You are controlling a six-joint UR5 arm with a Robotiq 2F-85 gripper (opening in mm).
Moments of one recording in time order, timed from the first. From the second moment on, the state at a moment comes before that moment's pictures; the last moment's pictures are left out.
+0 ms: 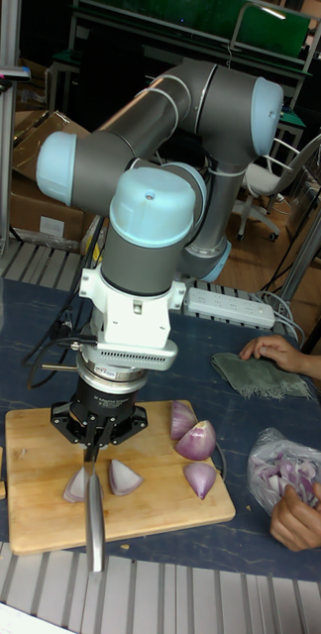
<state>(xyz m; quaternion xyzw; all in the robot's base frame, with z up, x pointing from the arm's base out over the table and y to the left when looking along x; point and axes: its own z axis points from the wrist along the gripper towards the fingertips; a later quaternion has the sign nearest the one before) 0.680 -0.058 0.084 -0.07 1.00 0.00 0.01</state>
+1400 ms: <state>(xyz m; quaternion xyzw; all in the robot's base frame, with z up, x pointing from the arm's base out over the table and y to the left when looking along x) 0.700 -0.054 0.066 -0.07 1.00 0.01 0.03</state>
